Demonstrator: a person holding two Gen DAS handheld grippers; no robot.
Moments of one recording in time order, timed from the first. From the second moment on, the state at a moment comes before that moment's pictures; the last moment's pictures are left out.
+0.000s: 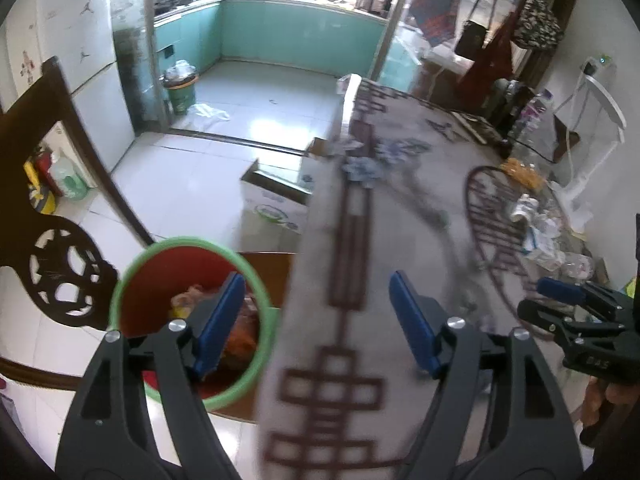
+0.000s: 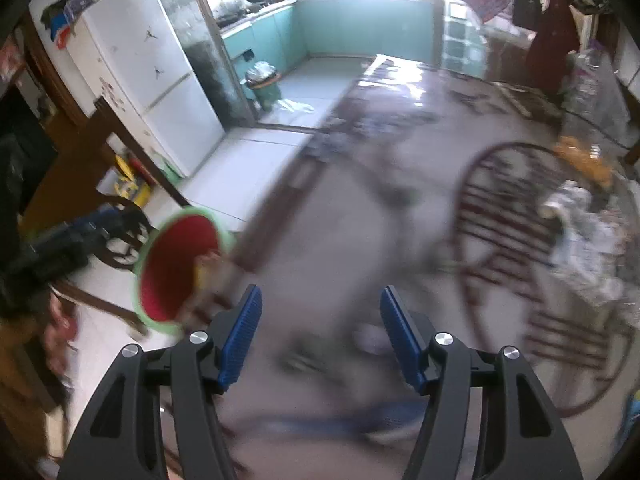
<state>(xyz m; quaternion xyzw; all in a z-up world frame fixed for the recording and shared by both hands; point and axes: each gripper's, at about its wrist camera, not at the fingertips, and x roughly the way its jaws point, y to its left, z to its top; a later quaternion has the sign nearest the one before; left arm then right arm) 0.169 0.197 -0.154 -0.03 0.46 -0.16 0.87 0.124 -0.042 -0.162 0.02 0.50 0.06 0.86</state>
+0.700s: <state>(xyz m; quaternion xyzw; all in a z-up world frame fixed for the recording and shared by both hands) 0.084 -0.108 -0.163 0.14 0.44 -0.34 0.82 0.128 -0.424 -0.239 -0.24 0.68 0.01 0.70</state>
